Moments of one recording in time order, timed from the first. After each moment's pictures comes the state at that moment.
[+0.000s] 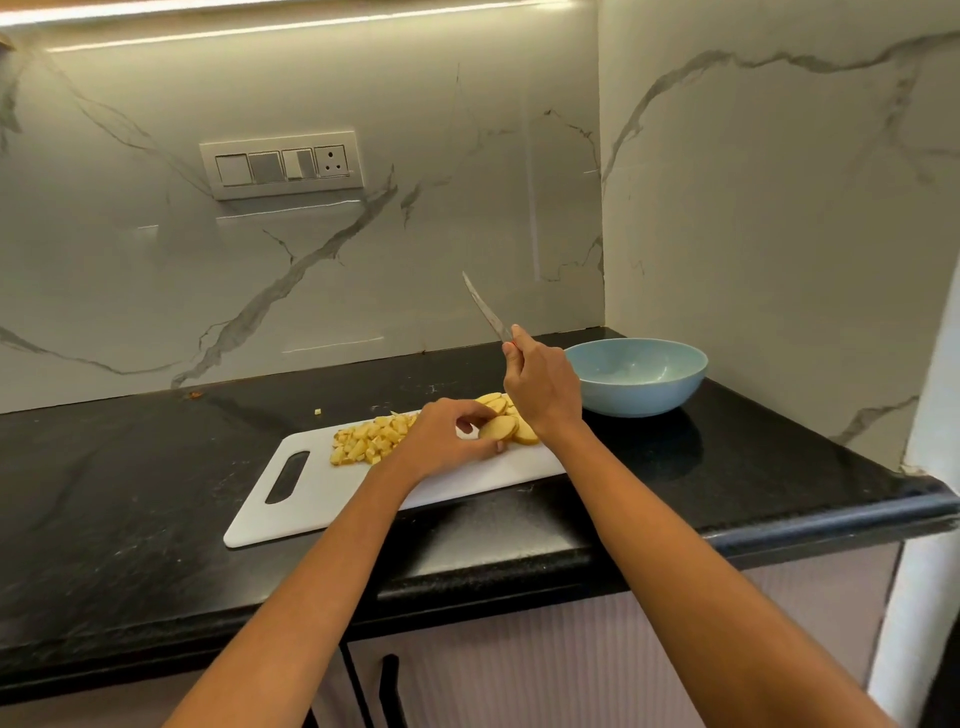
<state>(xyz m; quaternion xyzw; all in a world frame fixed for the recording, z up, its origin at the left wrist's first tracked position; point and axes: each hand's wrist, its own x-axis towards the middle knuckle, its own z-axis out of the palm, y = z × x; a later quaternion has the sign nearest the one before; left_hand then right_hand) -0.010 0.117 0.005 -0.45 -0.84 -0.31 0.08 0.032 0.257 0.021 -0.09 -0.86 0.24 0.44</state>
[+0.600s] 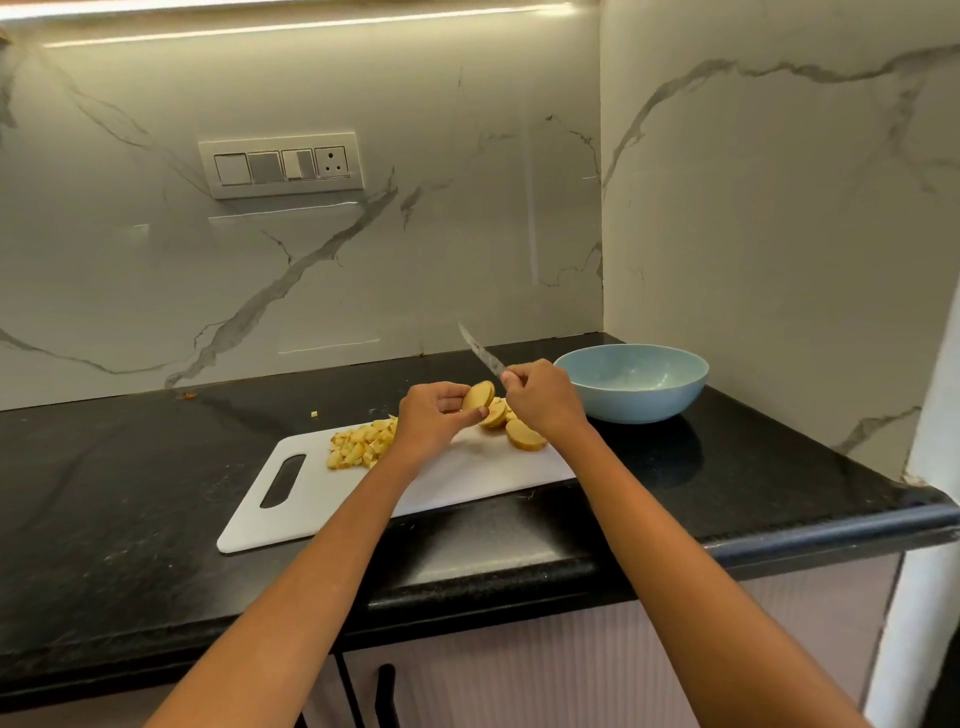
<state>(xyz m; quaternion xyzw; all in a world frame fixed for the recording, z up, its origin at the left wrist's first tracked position) -0.017 0.126 0.011 -0.28 -0.80 -0.53 0.07 0.037 0.257 0.021 -0.13 -0.88 0.34 0.31</state>
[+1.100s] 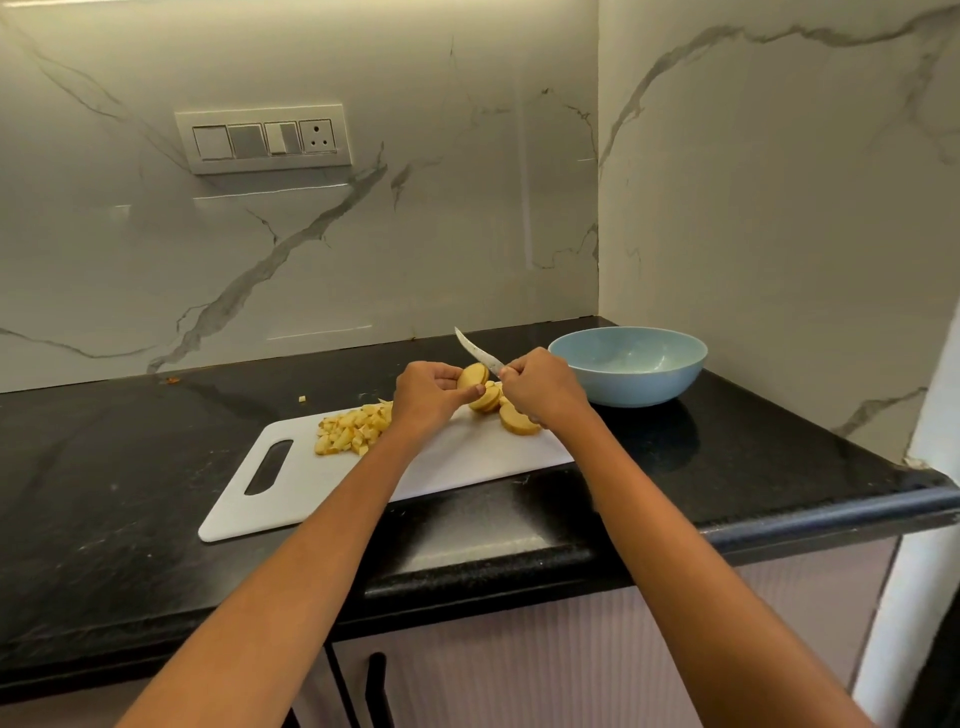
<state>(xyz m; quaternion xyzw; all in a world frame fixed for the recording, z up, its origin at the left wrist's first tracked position) -0.025 0.142 0.013 -0.23 -0.83 -0.50 0.11 0.043 0.259 0.024 -0.17 -0.89 0.36 0.23</state>
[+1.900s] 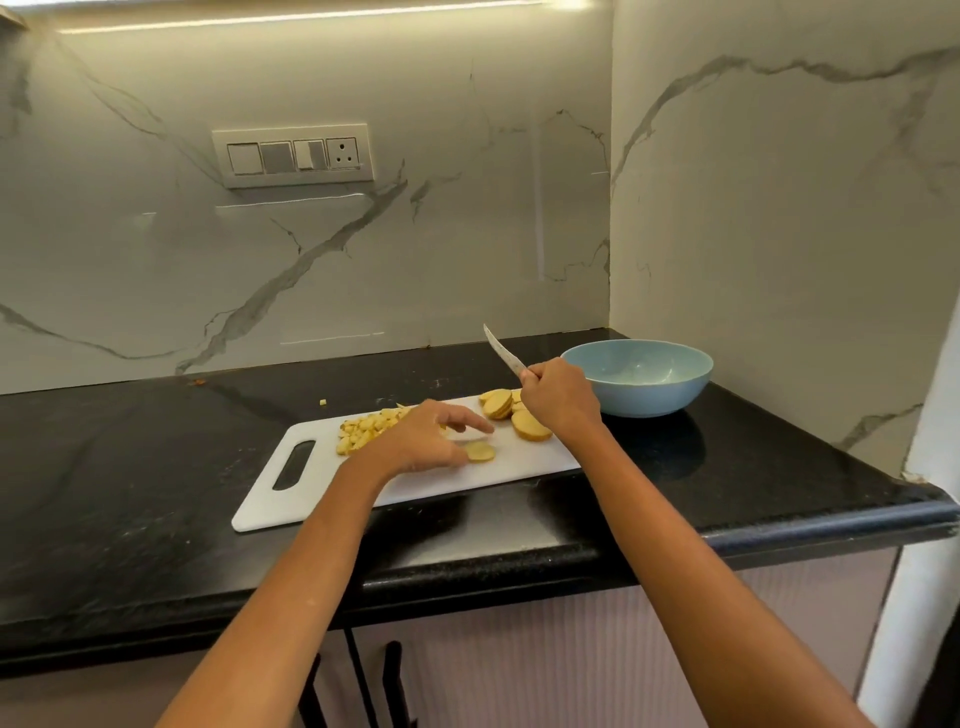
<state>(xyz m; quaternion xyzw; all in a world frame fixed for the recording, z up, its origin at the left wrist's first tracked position) 0.000 0.092 0.019 -0.40 -0.86 -0.31 -0.07 0.052 0.256 0.023 -0.19 -0.88 0.33 0.28</state>
